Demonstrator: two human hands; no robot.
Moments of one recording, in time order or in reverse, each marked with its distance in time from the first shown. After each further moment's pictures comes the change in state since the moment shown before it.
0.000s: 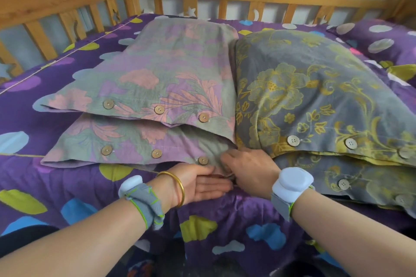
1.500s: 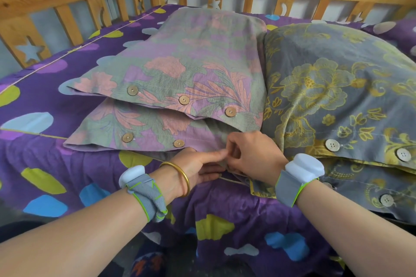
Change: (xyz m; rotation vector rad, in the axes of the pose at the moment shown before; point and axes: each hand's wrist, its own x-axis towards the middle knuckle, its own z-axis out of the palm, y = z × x) left_hand 0.003 0.007 -0.033 0.044 0.187 0.320; right_hand 0.048 -0.019 -0.008 0.465 0.135 0.130
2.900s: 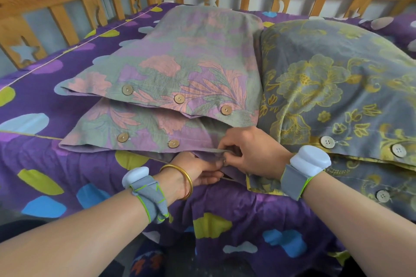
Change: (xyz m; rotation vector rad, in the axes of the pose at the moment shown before) left_hand 0.001 -0.009 0.005 0.059 0.067 0.010; right_hand 0.001 0.007 -0.011 0.017 -0.036 -0.273
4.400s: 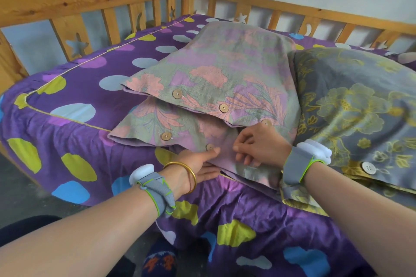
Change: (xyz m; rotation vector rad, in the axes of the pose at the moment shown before) left_hand -0.005 0.009 -0.071 -0.249 0.144 0.000; right_hand 0.060 -0.045 0.005 0.473 -0.107 0.461
